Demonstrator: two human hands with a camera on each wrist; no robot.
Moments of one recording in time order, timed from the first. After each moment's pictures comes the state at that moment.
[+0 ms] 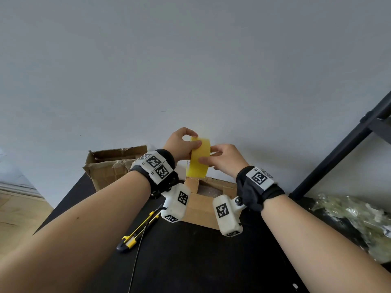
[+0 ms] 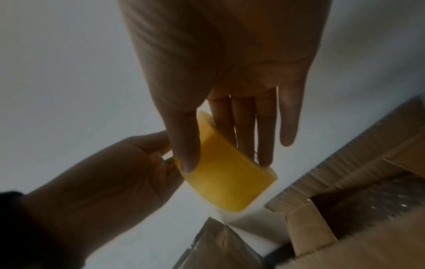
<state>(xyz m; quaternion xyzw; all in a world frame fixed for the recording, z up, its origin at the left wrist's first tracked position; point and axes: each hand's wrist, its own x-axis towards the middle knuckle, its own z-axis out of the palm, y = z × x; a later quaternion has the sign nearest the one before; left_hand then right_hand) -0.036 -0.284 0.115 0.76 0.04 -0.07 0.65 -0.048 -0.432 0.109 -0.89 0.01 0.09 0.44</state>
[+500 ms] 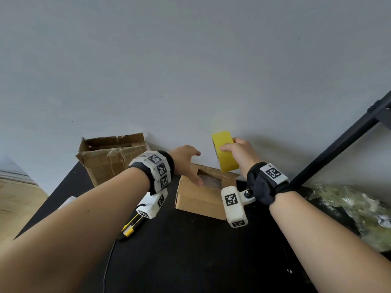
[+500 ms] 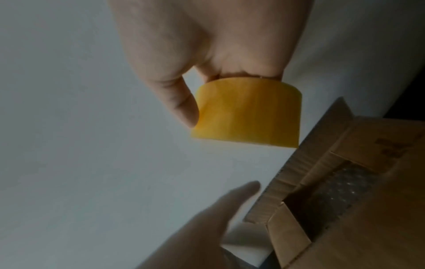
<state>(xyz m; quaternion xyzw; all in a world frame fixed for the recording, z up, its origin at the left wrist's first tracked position) -0.033 -0.282 0.073 0.94 -0.18 -0.23 0.18 -0.049 -0.455 0.098 -0.84 0.12 0.05 0.53</state>
